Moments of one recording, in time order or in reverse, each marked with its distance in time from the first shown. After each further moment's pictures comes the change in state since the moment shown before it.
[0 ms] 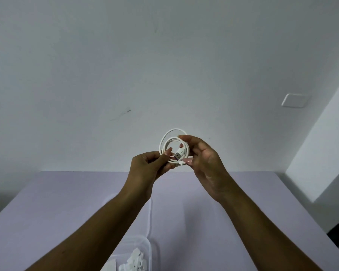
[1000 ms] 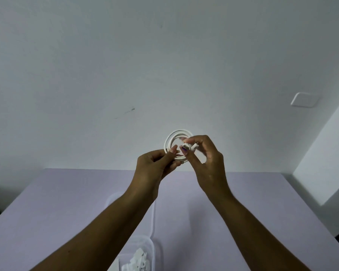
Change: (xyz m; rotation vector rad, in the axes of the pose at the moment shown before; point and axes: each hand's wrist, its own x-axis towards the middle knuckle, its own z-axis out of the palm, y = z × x) left_hand 0.006 -0.001 0.003 -0.011 0.015 -0.005; right_hand 0.005 0.016 0.013 -0.646 0.290 -0.358
